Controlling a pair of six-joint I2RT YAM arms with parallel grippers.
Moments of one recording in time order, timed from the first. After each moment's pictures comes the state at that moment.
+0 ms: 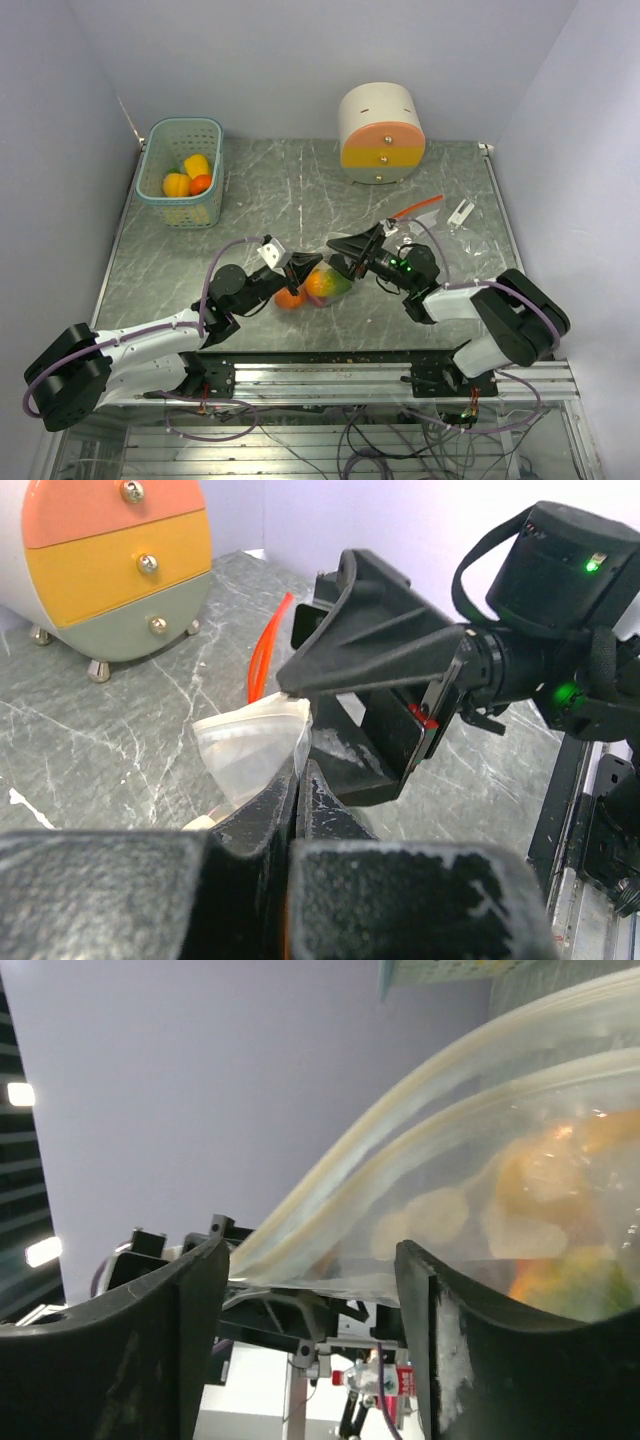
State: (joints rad) left arm -0.90 1.02 0.34 0.83 0.06 -0.11; right arm 0.60 1.45 0.33 1.24 -0.43 1.62
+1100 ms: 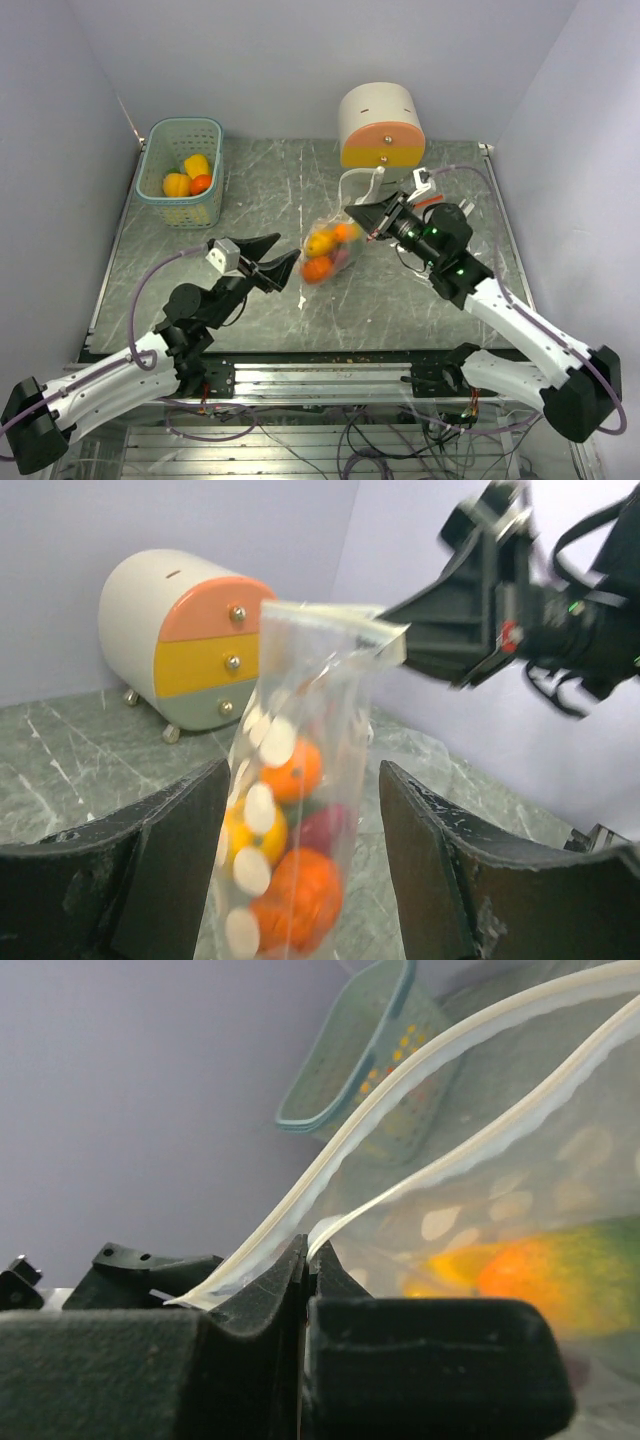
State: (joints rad) left arm -0.90 0.61 0.30 0.67 -0.16 -0.18; right arm 0.60 1.04 0.72 0.34 -0.19 0.91
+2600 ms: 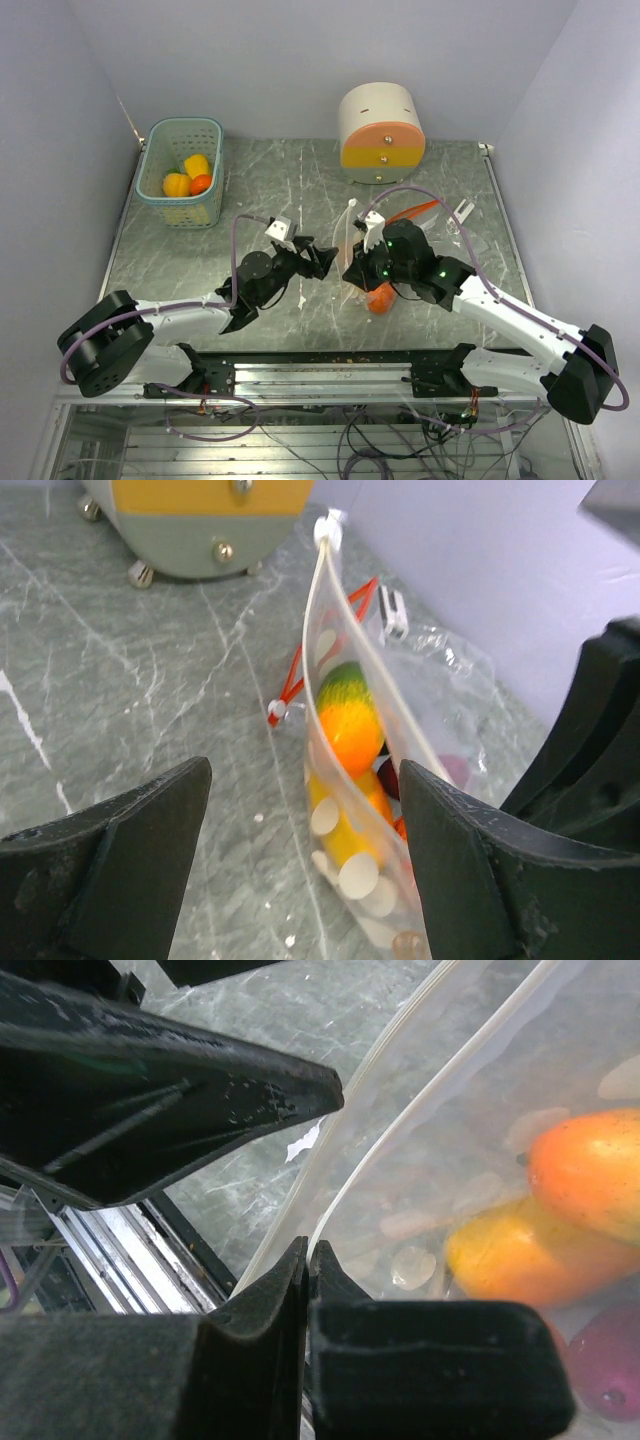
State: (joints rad) left arm -0.90 1.28 0.43 0.85 -0.20 -0.40; right arm 0.78 1.08 0.81 -0.33 -0.20 0.25
